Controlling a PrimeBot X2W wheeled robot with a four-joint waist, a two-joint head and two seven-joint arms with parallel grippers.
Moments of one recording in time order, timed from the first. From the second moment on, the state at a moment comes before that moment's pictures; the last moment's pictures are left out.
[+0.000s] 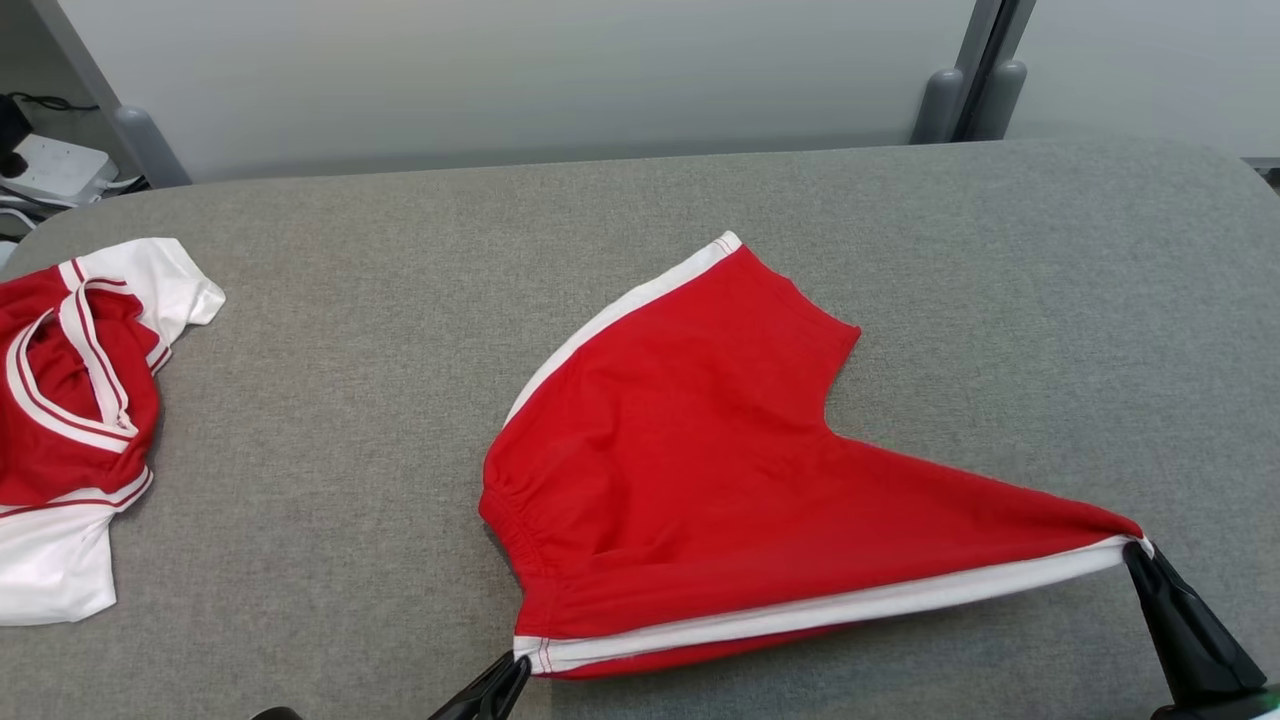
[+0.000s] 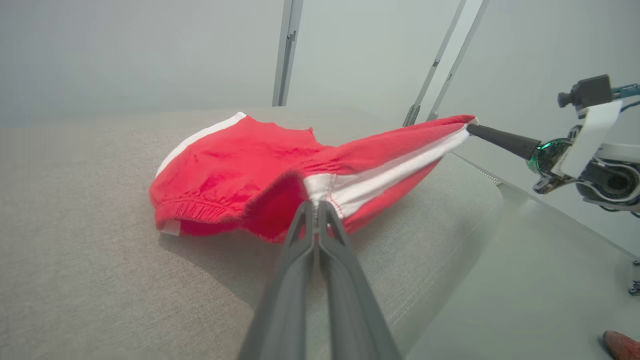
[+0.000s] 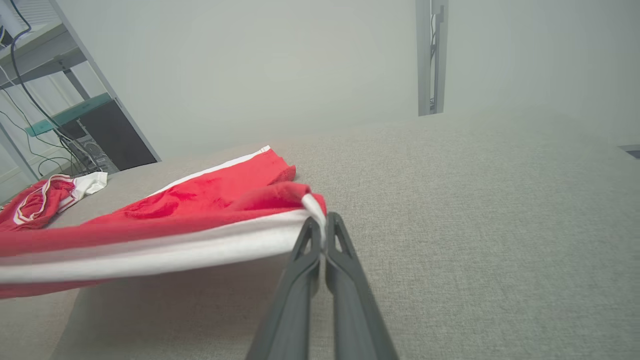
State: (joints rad) left arm 0.18 0.50 -0.52 -0.22 -0.56 -0.12 -0.21; right arm 0.15 -0.44 0.17 0.04 0.67 0.13 -0.26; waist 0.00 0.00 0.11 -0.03
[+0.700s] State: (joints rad) left arm -0.20 0.28 -0.57 0.18 -0.75 -0.12 -0.24; right arm -0.57 -0.32 0.34 0.68 0.48 0.13 -0.26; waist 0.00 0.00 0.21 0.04
